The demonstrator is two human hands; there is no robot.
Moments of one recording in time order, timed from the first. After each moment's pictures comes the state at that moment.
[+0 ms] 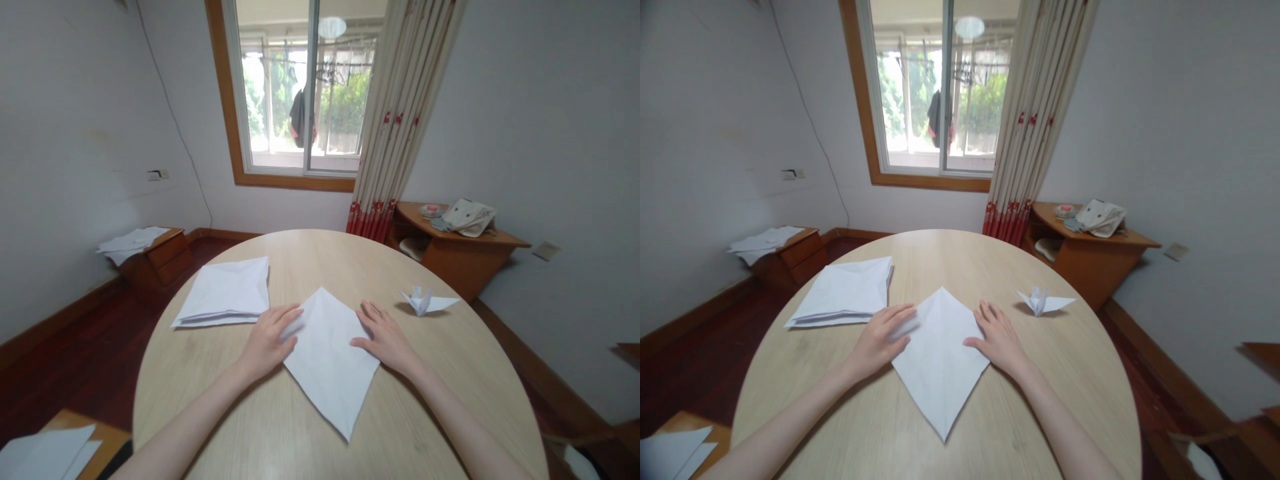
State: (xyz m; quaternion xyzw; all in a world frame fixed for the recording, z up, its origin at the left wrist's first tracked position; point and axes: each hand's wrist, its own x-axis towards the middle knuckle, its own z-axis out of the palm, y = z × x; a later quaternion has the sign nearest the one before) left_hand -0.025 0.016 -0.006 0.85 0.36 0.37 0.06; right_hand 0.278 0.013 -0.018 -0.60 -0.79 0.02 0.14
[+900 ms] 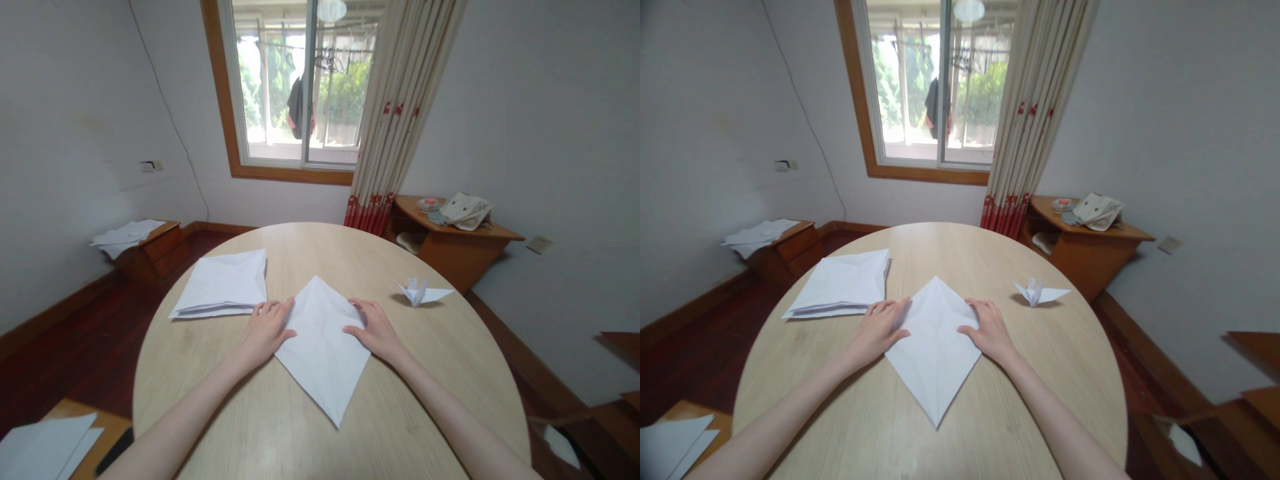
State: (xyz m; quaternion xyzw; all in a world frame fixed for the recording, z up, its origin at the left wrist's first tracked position) left_hand -0.023 0.020 -0.011 0.86 0.47 0.19 -0.01; right_hand 0.269 0.013 -0.030 -0.57 -0.75 0.10 0.33
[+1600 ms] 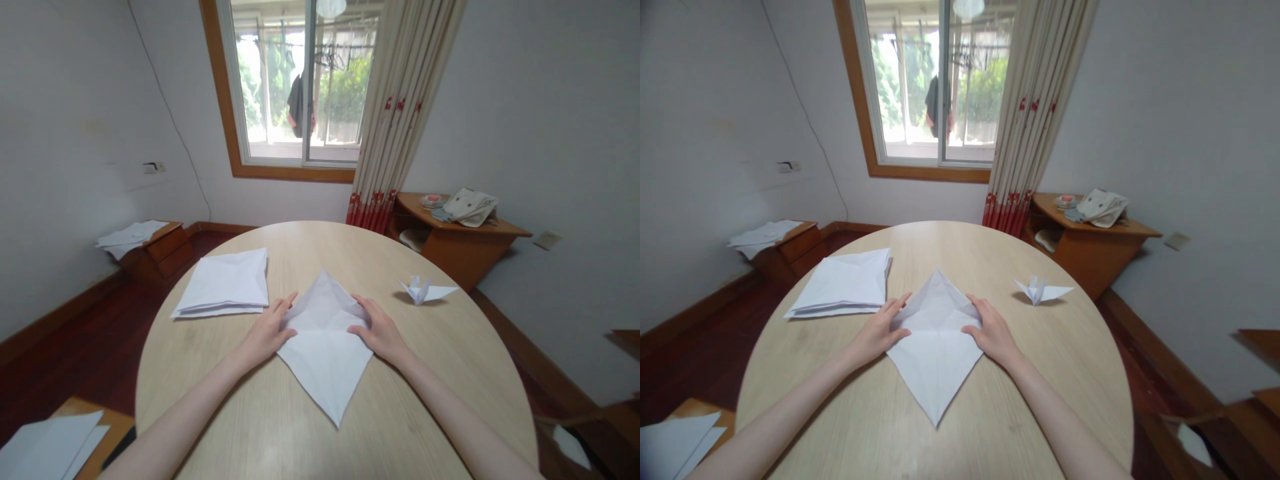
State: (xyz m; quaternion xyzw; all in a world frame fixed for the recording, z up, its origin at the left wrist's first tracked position) left_hand -0.025 0.021 -0.015 0.83 0.41 0.31 0.21; right_hand 0.267 0.004 -0.023 -0.53 -0.76 0.12 0.36
